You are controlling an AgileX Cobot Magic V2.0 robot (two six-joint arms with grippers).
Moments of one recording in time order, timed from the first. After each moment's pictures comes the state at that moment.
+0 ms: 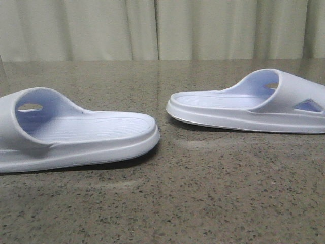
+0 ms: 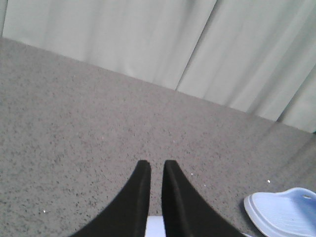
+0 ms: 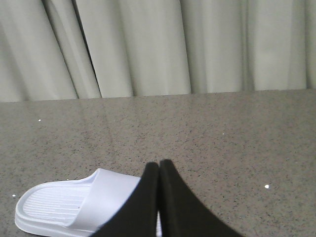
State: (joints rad) left arm -0.07 0.36 -0.47 -0.62 0.43 0.18; right arm 0.11 0.23 -0.55 0.04 0.50 0.04
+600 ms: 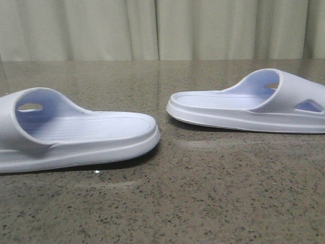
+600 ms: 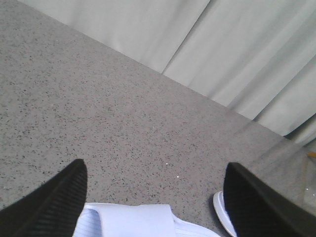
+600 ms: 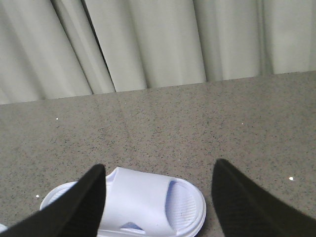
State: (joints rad) left arm -0.07 0.44 -0.47 -0.78 0.45 0.18; right arm 0.11 0.29 -0.58 0.12 0.51 0.04
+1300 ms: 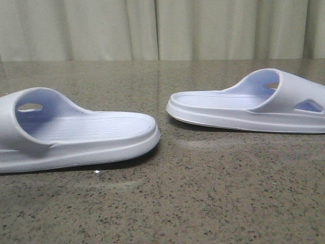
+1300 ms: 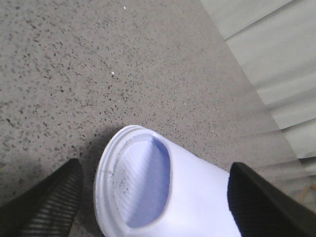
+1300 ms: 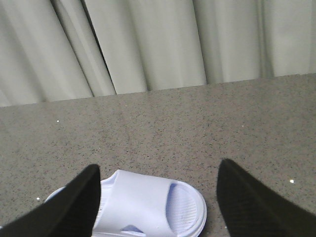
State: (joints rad) left arm -0.07 0.49 -0.25 -0.84 0.37 -0.10; right arm 0.11 0.29 -0.58 0.12 0.50 0.04
